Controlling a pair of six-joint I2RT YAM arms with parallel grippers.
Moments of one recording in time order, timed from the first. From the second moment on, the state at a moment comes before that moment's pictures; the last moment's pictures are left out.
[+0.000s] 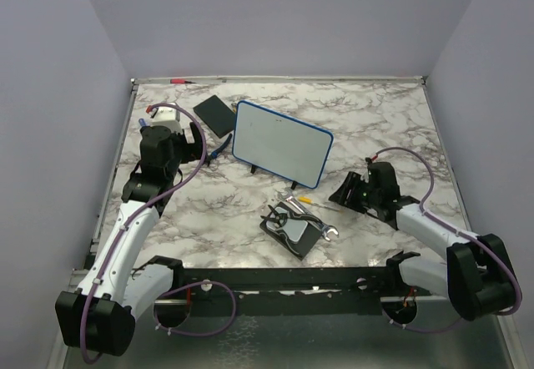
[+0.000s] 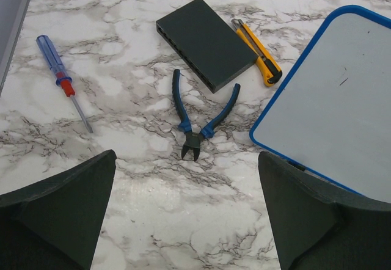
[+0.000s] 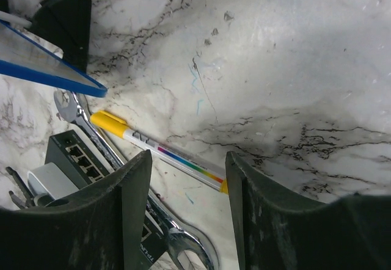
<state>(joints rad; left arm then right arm) -0.19 0.94 0.81 -0.22 -0.14 -0.17 0.27 1.15 0.40 -0.04 -0.23 0.63</state>
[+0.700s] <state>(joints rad) -0.20 0.94 0.81 -0.22 -0.14 -0.17 0.48 1.12 0.37 -0.09 -0.16 0.69</state>
